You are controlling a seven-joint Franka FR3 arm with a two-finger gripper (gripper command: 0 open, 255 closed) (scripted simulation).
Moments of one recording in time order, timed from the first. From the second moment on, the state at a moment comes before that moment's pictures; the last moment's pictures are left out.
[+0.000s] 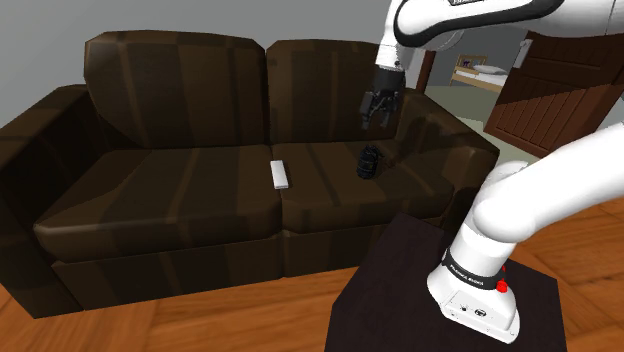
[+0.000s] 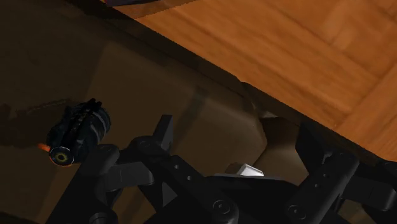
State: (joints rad) arm -0.10 -0.65 -0.14 -2.43 0.02 1.81 0.01
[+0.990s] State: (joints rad) arm -0.24 -0.24 -0.27 -2.39 -0.04 2.17 0.09
